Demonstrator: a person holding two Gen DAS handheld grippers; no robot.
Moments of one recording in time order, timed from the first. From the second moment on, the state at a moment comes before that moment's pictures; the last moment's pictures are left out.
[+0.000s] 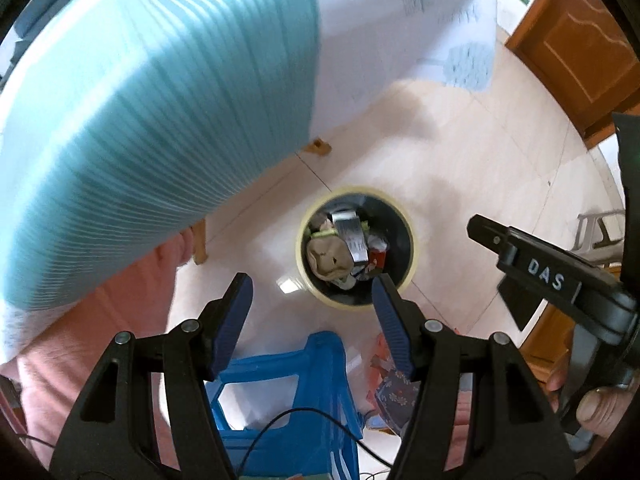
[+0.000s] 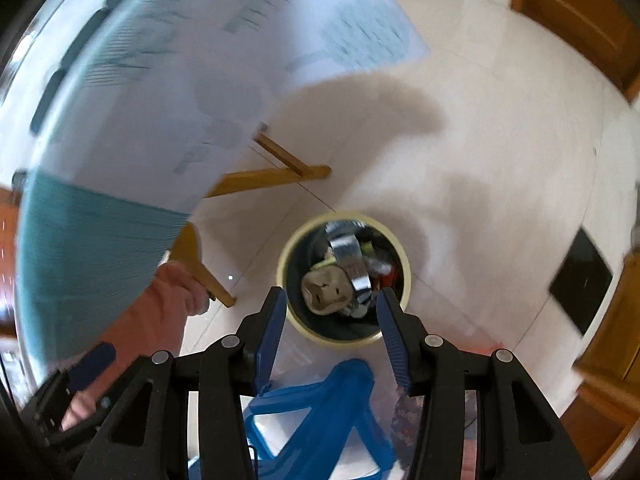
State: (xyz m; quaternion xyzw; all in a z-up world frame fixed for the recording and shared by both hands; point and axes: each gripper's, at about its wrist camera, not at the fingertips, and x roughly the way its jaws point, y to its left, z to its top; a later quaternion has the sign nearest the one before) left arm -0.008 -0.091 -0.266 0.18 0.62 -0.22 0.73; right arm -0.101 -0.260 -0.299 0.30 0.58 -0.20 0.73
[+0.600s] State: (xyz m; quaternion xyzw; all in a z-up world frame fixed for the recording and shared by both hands) left arm -0.010 -0.041 -0.108 0.12 0.45 -0.14 0.87; right arm -0.083 -0.204 -0.114 0.17 0.41 -0.07 0.89
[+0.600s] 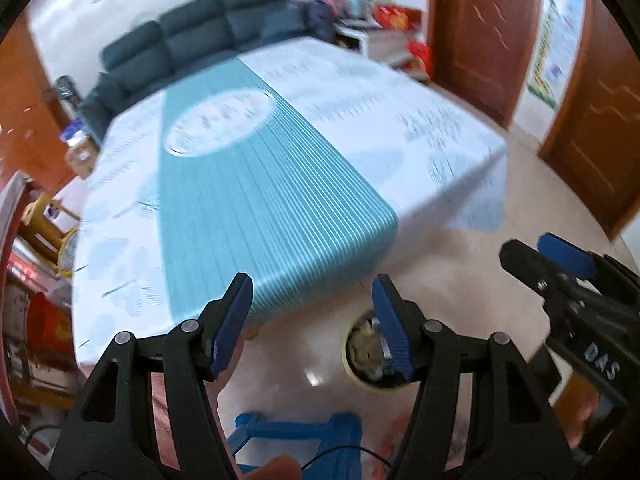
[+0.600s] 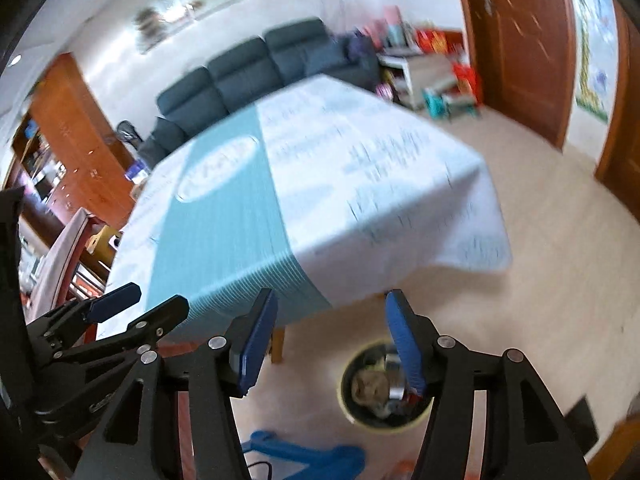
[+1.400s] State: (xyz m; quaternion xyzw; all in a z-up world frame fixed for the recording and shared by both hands) left arm -0.025 -0.020 -0.084 0.03 0.41 -0.08 0.91; right arm -0.079 -0.175 -0.083 0.11 0.35 -0.01 0.93
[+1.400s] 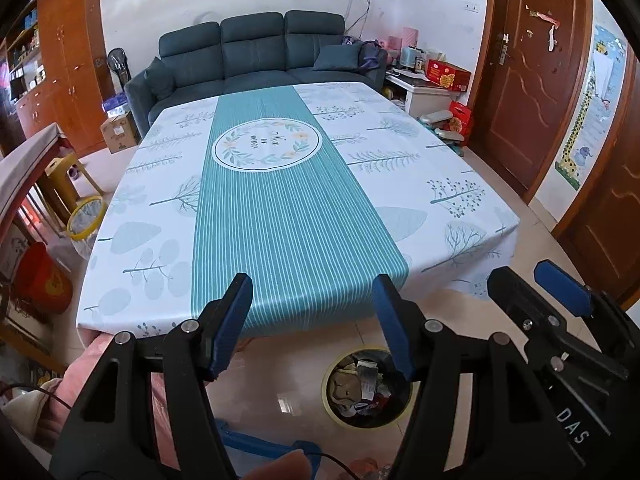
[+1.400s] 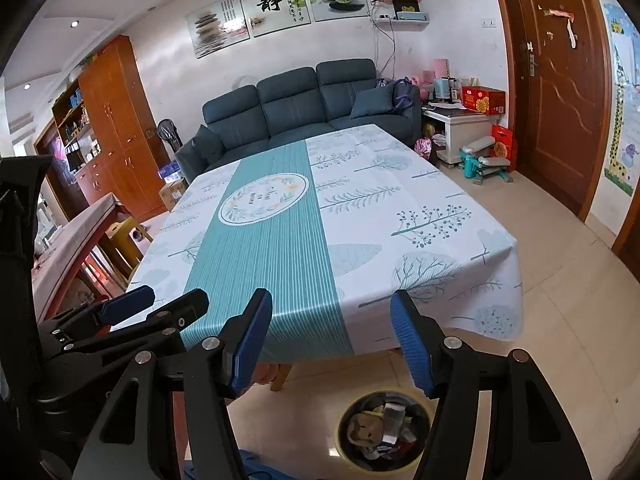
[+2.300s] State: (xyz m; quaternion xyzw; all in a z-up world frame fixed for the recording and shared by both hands) left arm -0.019 -0.021 -0.092 0.03 0.43 -0.06 0.90; right arm -0.074 -0.173 -0.091 0.11 0.36 0.00 0.93
